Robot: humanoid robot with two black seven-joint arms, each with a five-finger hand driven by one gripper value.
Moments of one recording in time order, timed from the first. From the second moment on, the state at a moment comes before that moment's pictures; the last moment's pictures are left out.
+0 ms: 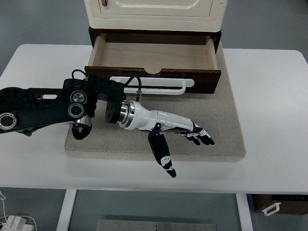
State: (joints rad) left arm -1.19 0.48 -0.20 -1.64 0.71 -0.38 0.25; right arm -0.01 0.00 -0.01 0.11 -0.04 0.20 -0.04
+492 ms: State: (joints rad) left arm -1.26 0.49 -0.22 -1.59 0.49 -0.45 0.54; right arm -0.01 0.00 -0.01 0.11 -0.04 0.20 -0.04
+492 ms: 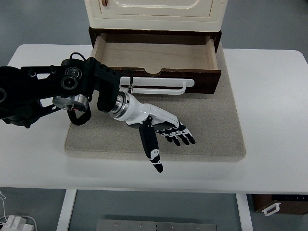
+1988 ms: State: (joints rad) left arm -1.28 0.44 -0.23 -1.33 0.62 -0.33 0.53; right arm -0.01 0.00 -0.01 0.11 -0.04 0.20 -0.04
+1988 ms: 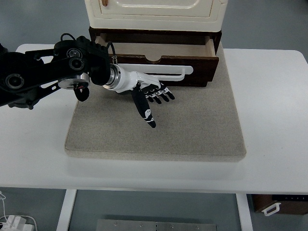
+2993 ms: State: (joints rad) left arm -1.27 0.36 -0.30 -1.08 0.66 -0.26 0.50; right arm -0.01 0.00 -0.01 0.11 -0.04 0.20 -0.04
